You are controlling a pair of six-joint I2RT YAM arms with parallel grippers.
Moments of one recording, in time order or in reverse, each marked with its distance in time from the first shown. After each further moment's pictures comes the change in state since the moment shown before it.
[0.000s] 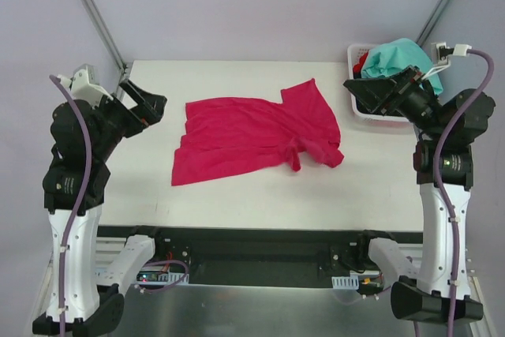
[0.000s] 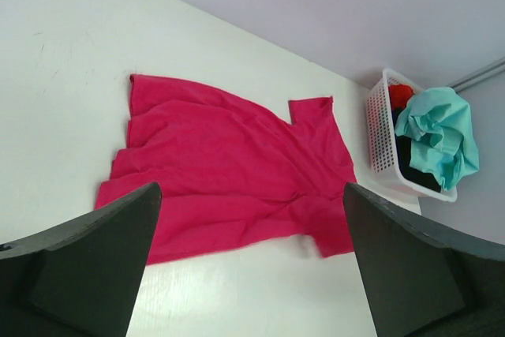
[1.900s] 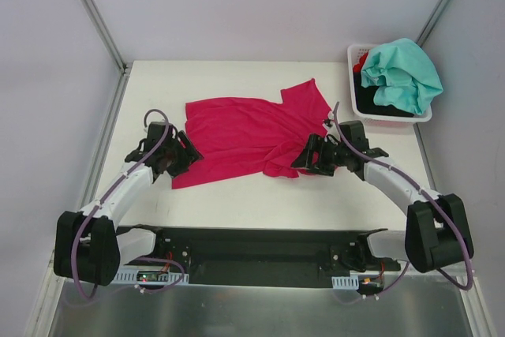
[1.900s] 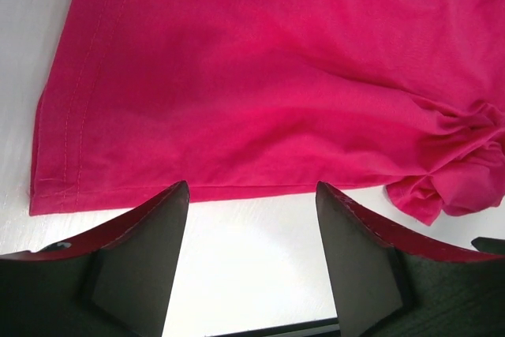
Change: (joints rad) left arm -0.125 0.353 -0.689 0.348 0.026 -0.235; right arm 0.391 0.368 -0.535 -0.190 0.300 -0.321
